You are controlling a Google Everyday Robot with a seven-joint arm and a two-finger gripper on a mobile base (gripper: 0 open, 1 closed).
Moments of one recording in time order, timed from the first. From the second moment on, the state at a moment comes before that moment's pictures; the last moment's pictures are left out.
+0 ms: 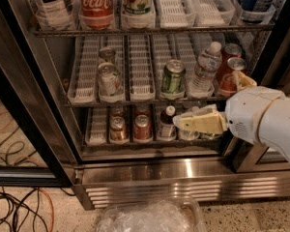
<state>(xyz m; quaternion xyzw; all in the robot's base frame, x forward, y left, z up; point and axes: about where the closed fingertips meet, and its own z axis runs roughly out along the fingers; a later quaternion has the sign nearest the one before) 0.476 -0.140 0.919 -0.31 0.77 0.07 0.56</state>
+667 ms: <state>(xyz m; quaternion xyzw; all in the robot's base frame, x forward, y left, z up) 0.498 -0.175 0.908 -0.19 0.76 0.04 0.61</state>
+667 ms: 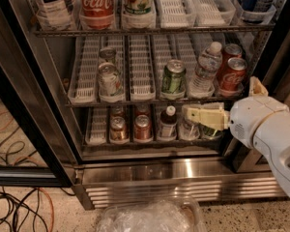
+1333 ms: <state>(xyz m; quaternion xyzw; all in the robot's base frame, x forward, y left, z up) 0.501 -0.165 0.879 -0.15 0.75 0.06 0.65</state>
